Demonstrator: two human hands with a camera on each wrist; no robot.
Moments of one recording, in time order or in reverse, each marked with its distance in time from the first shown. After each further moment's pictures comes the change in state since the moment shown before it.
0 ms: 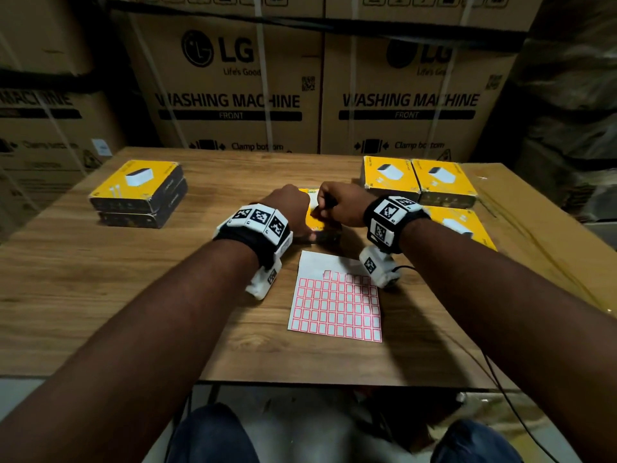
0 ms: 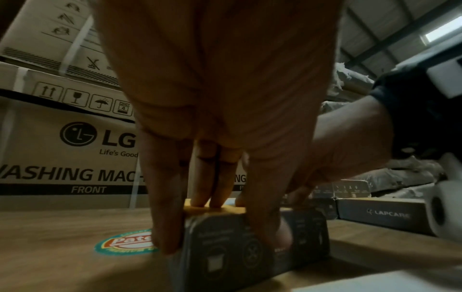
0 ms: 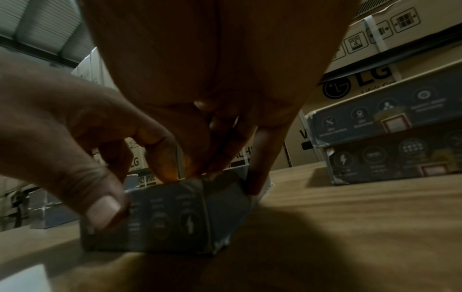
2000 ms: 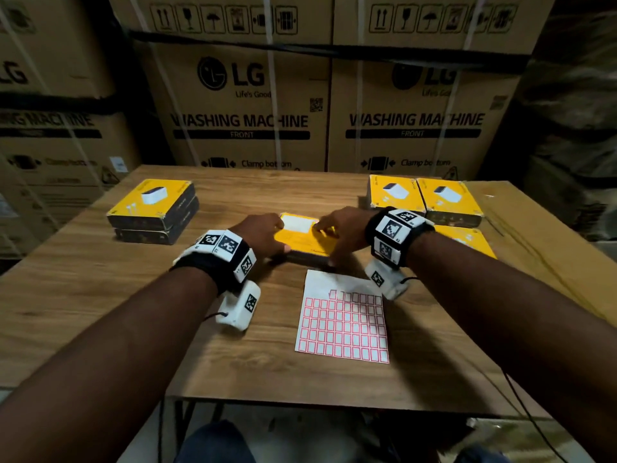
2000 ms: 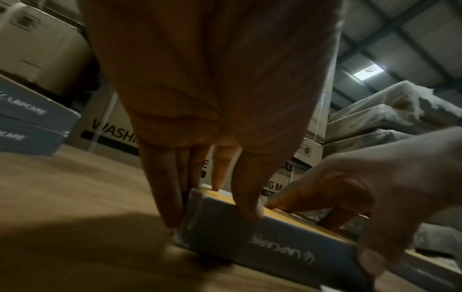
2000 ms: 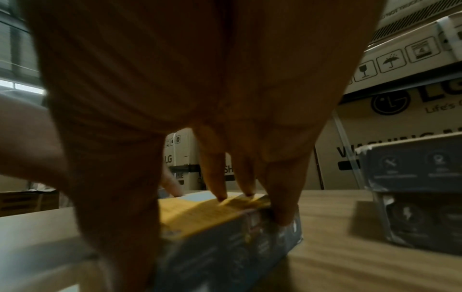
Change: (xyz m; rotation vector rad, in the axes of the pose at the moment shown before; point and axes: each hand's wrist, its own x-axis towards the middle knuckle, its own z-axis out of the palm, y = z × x) left_hand -0.035 -0.052 -0.001 -0.280 -0.031 -0.124; right_hand 0.004 -0.021 -0.010 -0.533 -0.364 0.005
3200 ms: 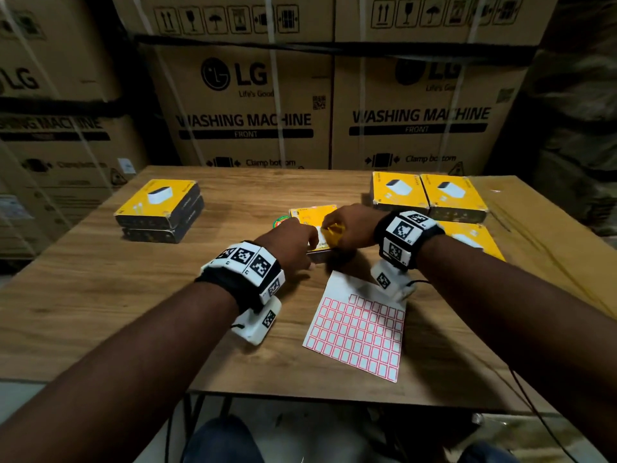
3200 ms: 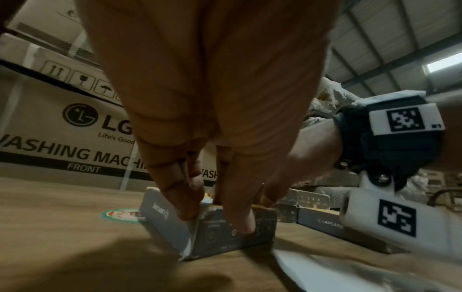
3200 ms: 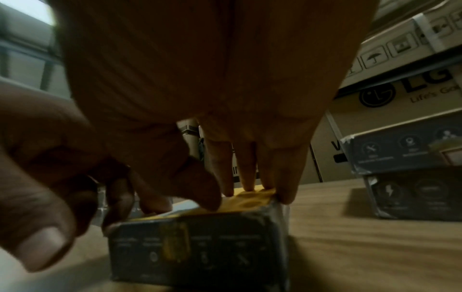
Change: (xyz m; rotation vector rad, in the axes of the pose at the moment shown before) left_hand -0.014 0.039 0.024 0.070 0.013 0.156; right_hand -0.010 0.007 0.009 0.102 0.168 -0.058
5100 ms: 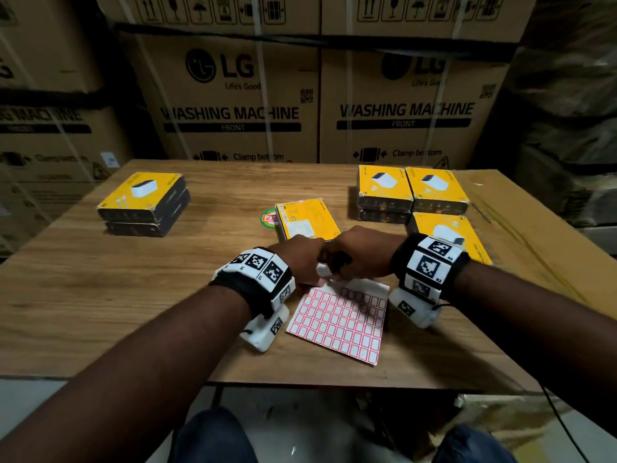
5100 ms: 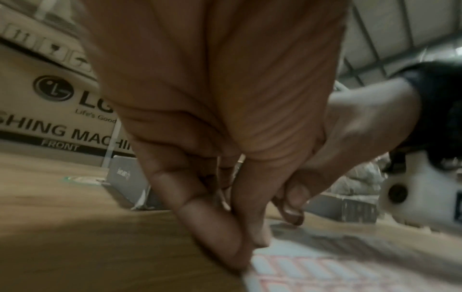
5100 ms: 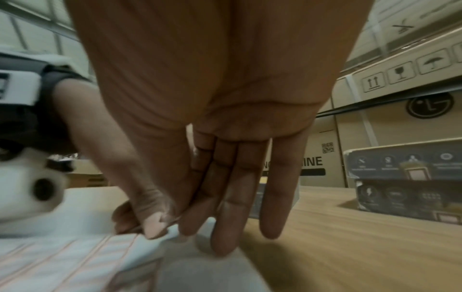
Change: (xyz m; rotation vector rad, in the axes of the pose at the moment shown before) left_hand -0.002 0.033 0.027 0.007 -0.173 0.071; right_hand -0.070 -0.009 0.017 -0.076 -0.064 -0.201
